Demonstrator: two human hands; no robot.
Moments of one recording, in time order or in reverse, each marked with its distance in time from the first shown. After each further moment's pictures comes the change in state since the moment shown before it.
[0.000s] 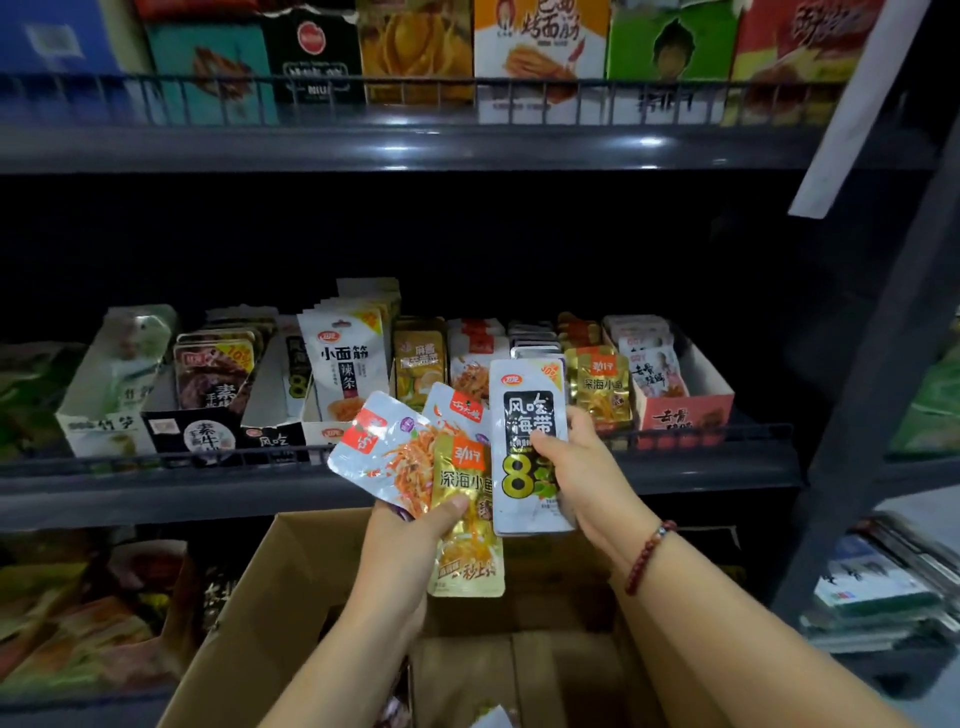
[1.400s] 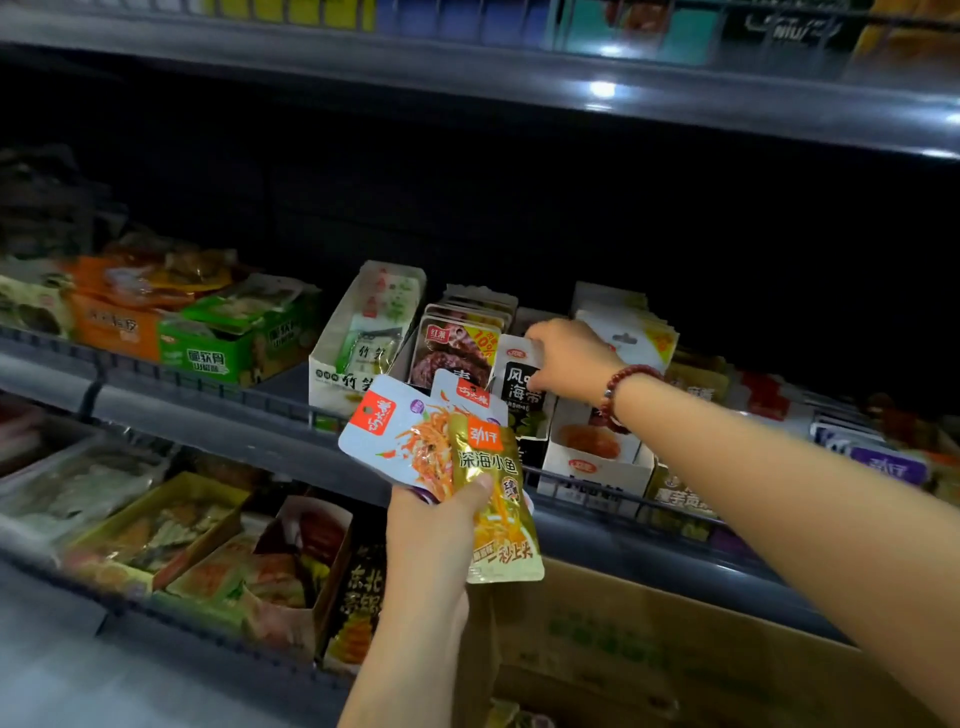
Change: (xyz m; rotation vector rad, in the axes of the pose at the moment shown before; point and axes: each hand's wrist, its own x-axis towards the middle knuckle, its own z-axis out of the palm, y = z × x) left_hand 0.086 0.061 -0.175 -0.233 0.371 0.093; right_hand 0.146 -0.046 0.292 -1.376 -0.301 -0.708
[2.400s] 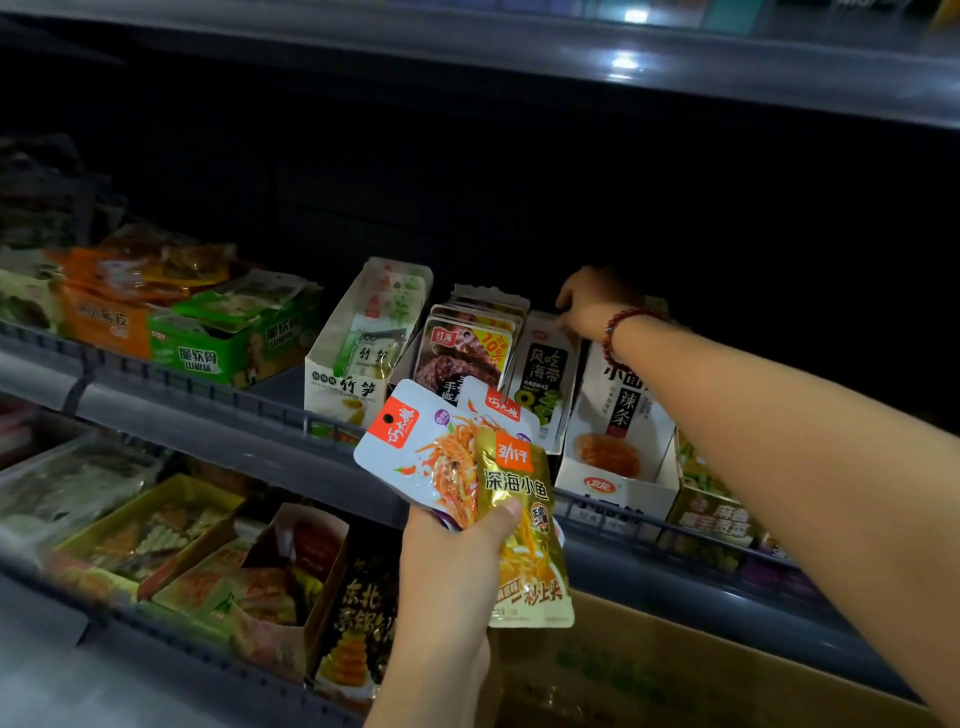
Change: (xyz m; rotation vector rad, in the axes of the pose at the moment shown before) left_hand 0.003 -0.007 0.006 0.011 -0.039 -0.022; right_hand 0.099 0.042 0.002 -0.119 0.163 0.187
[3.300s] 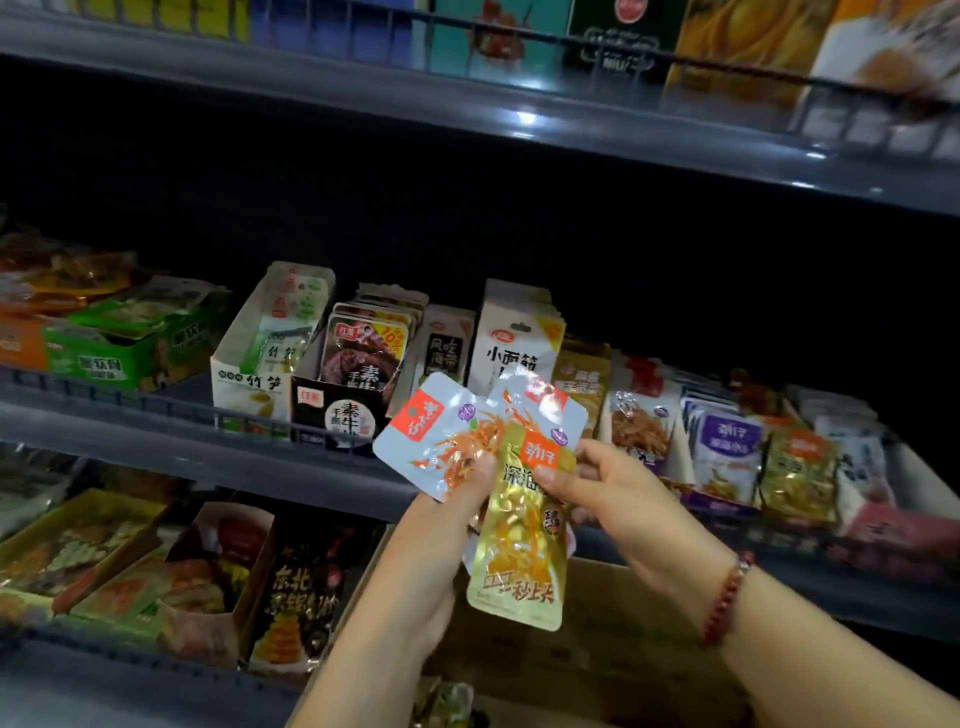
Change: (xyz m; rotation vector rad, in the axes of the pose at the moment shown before) left_hand -0.061 -0.009 0.038 0.034 -0.433 -0.030; right_hand -0.278 0.062 -0.059 1.206 -0.338 0.390
